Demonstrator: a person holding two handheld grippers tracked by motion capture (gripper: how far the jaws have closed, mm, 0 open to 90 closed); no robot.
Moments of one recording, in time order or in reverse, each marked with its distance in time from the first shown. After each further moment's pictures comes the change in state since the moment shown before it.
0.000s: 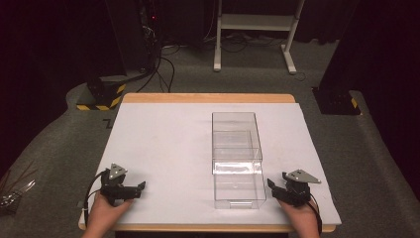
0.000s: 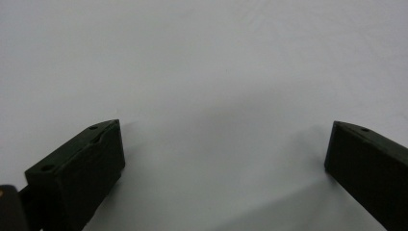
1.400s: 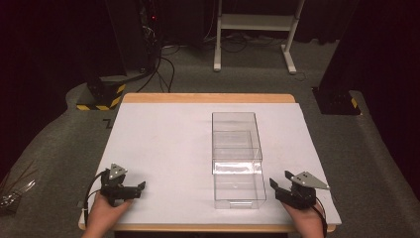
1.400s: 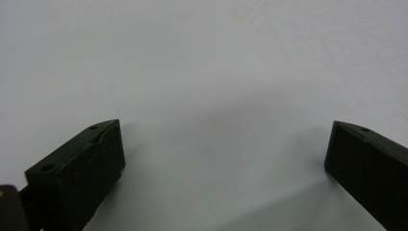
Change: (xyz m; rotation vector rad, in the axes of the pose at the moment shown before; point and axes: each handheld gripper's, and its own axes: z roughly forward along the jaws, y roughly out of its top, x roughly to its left) left arm 0.000 0.000 0.000 -0.003 0.002 0.002; right arm 0.007 0.009 -0.030 -0.101 0.010 -0.032
